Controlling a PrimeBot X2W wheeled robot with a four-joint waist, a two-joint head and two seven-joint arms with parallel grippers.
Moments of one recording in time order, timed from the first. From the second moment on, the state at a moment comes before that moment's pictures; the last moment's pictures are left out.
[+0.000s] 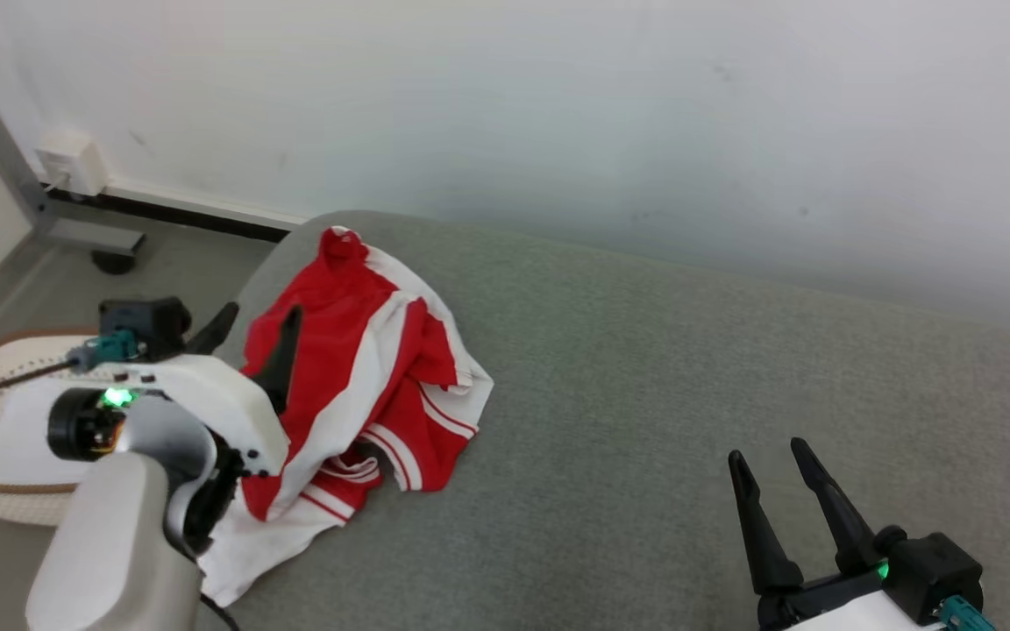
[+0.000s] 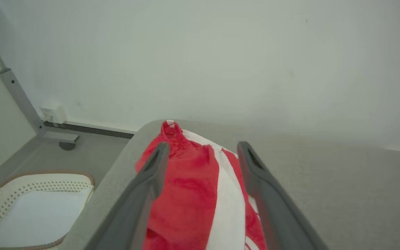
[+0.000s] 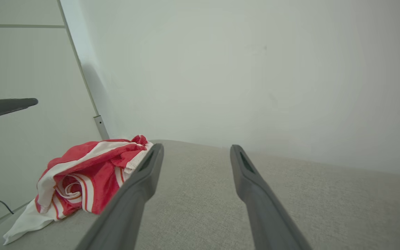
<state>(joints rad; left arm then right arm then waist) -0.51 0.20 -0.08 0.40 -0.28 -0.13 0.15 -0.11 -0.05 0.24 0.21 0.33 0.13 -0.26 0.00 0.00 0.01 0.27</state>
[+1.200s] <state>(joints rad) -0.68 0.48 -0.13 1.05 -0.40 -0.11 0.42 -0.16 -0.05 0.26 0.23 0.36 0.13 -0.26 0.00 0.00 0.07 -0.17</state>
